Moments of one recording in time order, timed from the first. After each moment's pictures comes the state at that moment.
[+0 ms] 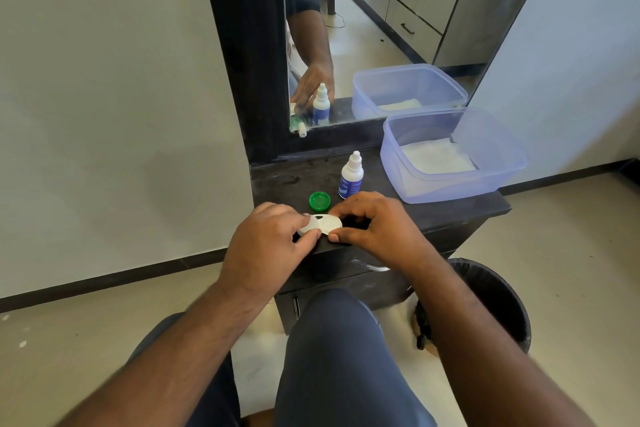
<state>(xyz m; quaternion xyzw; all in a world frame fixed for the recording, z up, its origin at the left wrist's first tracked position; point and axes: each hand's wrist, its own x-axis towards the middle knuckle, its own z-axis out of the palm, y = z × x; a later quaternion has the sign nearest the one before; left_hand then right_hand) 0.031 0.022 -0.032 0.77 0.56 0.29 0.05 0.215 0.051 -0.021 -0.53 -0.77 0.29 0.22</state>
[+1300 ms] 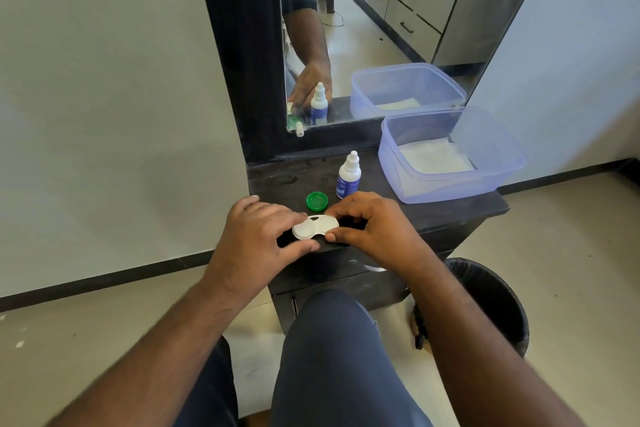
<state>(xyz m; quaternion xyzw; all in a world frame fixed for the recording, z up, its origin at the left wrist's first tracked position) 0.013 0.029 -0.041 0.80 0.53 0.26 0.07 0.215 0.052 -0.023 -0.52 -0.77 0.28 0.22</state>
